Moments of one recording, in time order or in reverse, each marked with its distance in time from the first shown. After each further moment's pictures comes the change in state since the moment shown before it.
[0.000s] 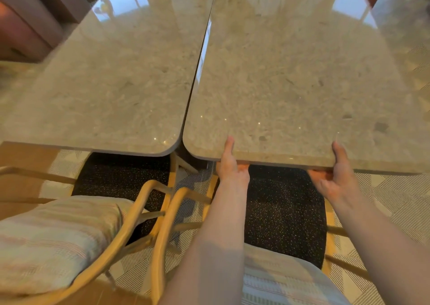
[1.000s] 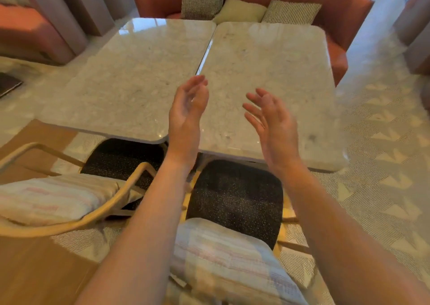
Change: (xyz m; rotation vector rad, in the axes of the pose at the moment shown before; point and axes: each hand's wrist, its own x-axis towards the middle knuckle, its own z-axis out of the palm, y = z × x) left_hand -0.258 0.049 0.038 0.617 -0.490 0.952; right_hand -0.222 -0.045 0.098 -0.682 -0.686 -0.520
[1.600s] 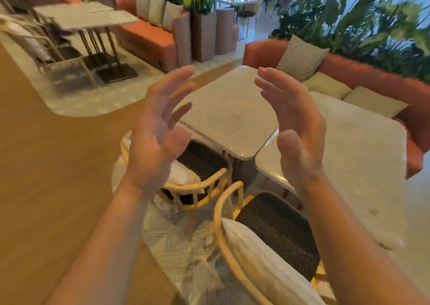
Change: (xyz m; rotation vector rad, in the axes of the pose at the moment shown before) left_hand -0.177 0.243 -0.228 0.248 0.113 0.584; right_hand -0.163 -0.130 0.237 -0.130 -0.771 -0.673
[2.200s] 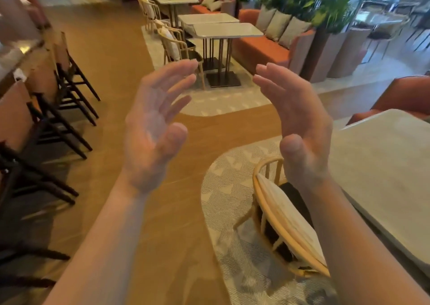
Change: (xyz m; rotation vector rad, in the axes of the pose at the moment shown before) left_hand 0.028 0.011 -0.443 0.321 0.292 0.026; right_hand 0.174 0.086 0.453 0.319 -0.298 -0.204
